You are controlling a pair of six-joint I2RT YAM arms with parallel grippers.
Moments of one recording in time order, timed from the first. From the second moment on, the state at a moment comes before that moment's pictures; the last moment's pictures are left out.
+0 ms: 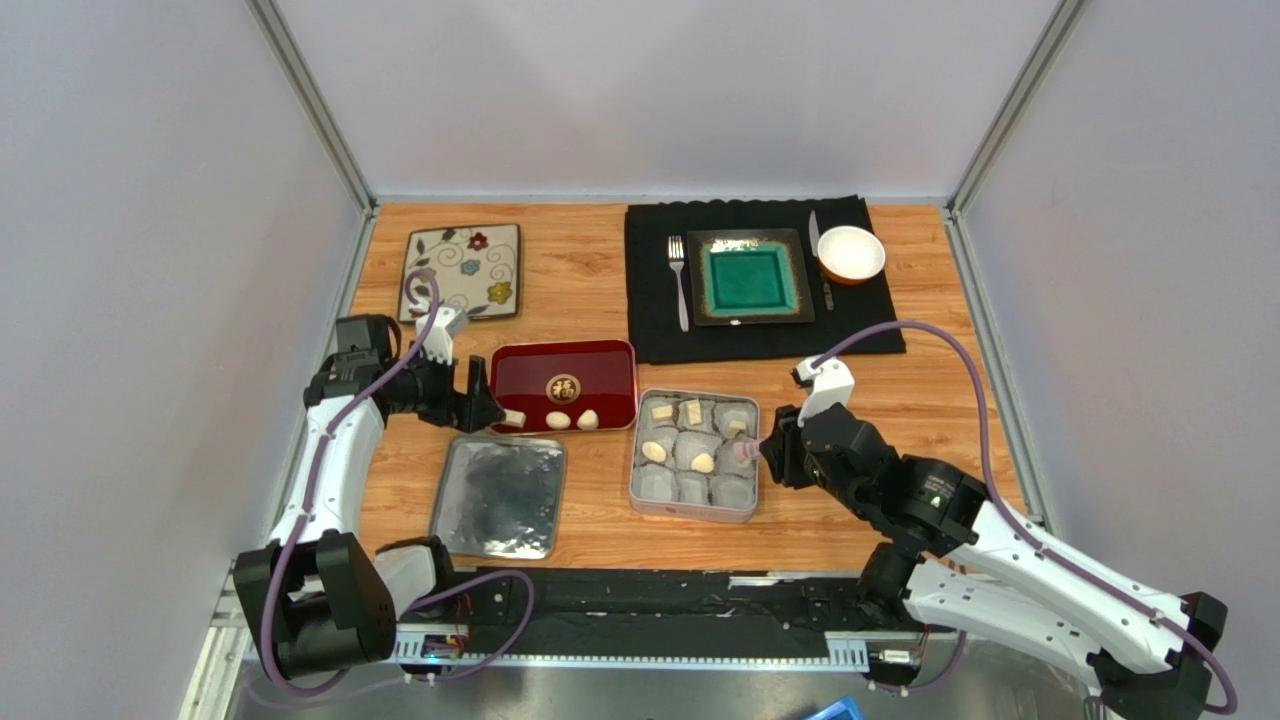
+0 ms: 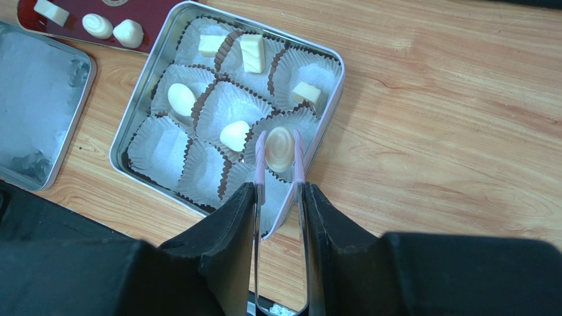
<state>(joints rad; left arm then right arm) 0.20 1.11 0.79 -0.74 0.68 0.34 0.98 0.65 0.69 -0.68 0.42 0.54</state>
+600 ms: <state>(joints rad) 0.20 1.11 0.79 -0.74 0.68 0.34 0.98 0.70 0.68 -0.67 0.42 0.54</state>
